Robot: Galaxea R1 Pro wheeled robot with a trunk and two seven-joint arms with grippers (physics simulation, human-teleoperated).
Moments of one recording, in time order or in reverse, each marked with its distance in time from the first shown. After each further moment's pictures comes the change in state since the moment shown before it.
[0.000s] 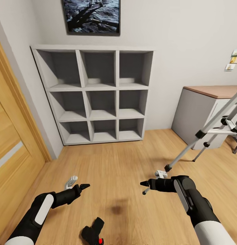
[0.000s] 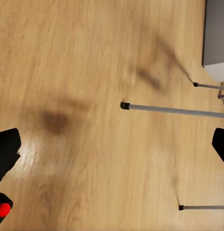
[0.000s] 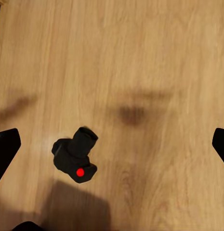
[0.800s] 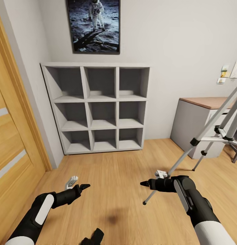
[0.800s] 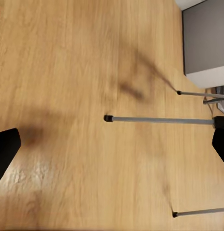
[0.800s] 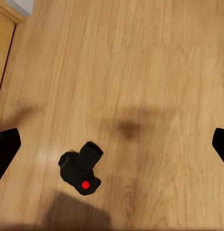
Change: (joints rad) left arm 0.000 -0.003 0.000 0.002 0.000 0.000 0.000; right arm 0.000 0.000 0.001 0.000 0.000 0.000 0.001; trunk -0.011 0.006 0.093
